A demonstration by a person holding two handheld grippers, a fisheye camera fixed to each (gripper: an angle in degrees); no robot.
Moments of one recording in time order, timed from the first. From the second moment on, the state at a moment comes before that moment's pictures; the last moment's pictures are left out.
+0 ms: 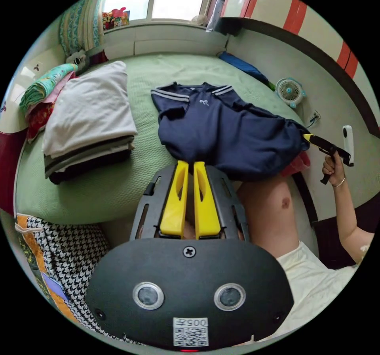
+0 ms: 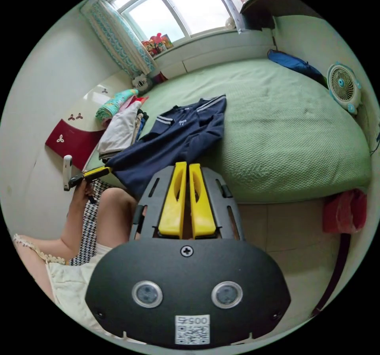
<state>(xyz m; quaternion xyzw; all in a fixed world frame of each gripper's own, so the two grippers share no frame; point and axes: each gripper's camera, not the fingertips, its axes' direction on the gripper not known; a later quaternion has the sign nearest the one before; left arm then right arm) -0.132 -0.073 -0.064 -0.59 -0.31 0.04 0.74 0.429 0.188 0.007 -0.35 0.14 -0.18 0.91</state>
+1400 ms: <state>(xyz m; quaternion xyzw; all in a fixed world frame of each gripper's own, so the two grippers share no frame) -0.356 -0.137 0.062 -0.64 -0.27 -0.08 0.72 0.421 0.092 0.203 -0.33 0.23 -0.17 0.90</state>
